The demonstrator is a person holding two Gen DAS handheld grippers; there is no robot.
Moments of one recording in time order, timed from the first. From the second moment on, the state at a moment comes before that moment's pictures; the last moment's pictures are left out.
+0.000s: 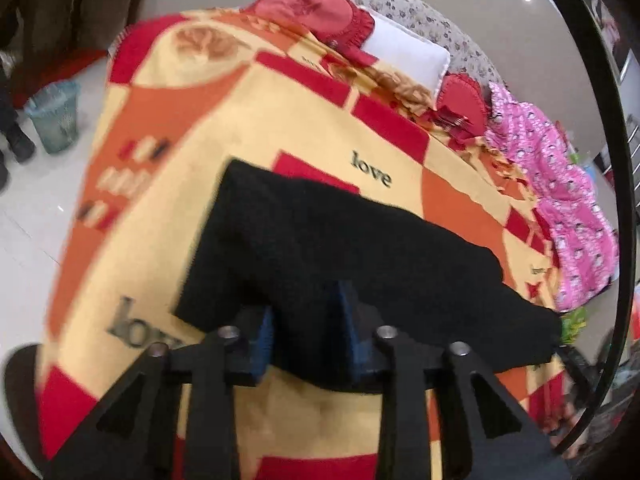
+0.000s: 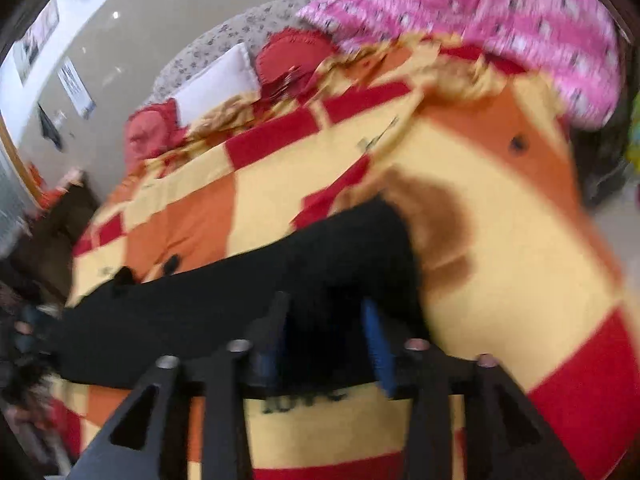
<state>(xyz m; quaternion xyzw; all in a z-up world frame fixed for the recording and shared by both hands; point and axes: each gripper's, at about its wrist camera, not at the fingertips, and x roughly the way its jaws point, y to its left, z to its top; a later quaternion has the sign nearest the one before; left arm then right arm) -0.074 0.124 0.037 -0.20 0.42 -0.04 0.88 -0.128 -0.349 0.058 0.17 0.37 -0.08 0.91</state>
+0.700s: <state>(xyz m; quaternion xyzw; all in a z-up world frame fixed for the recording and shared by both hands) -0.081 0.085 0.083 -0.09 0.35 0.00 0.93 -0.069 -0.230 0.067 0.09 0.39 0.07 0.91</state>
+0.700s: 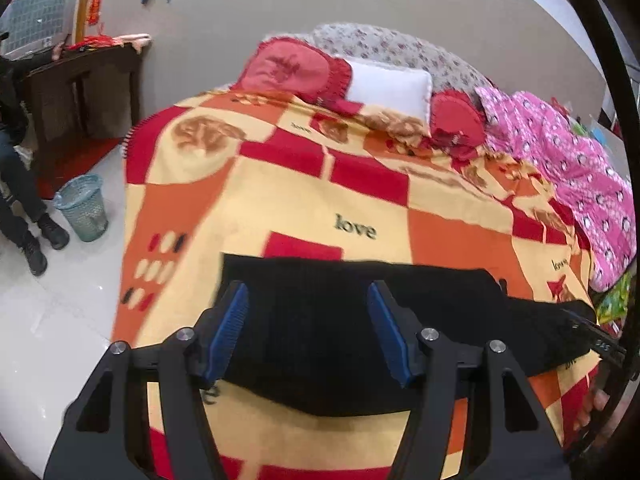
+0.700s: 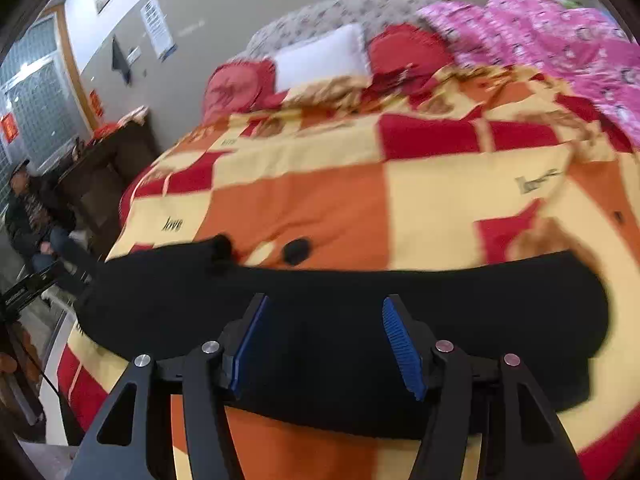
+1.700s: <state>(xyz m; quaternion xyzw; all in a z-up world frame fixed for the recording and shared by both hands) -0.035 0.047 0.032 -0.09 0.41 -0.03 0.91 -0.040 -0.199 0.048 0.08 0.41 0.09 0.90</state>
